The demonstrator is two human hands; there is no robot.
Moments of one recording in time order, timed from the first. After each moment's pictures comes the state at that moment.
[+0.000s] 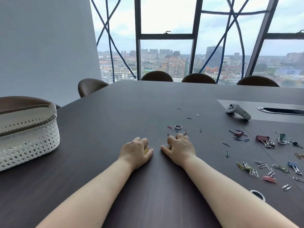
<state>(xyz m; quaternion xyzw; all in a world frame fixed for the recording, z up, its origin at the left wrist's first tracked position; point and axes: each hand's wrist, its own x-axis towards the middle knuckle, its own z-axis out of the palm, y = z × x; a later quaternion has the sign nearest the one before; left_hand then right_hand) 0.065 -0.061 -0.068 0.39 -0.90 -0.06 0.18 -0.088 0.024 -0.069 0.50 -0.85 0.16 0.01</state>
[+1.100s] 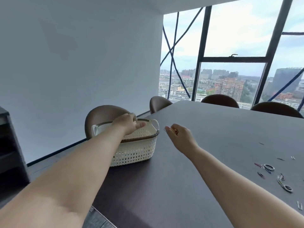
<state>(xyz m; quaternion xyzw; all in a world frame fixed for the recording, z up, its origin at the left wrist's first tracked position) 0.352 -0.203 0.077 0.59 -0.78 -0.10 0.19 0.151 -0.122 0.041 0.63 -0.65 0.41 -0.09</state>
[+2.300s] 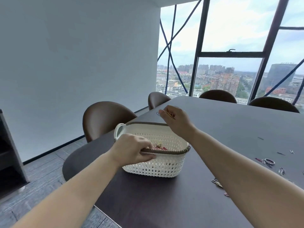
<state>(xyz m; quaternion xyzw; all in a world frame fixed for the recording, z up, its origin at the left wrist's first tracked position) 0.367 -0.158 0.013 0.22 -0.90 0.19 0.33 0.171 -0.136 0.077 0.71 -0.54 0.45 -0.05</state>
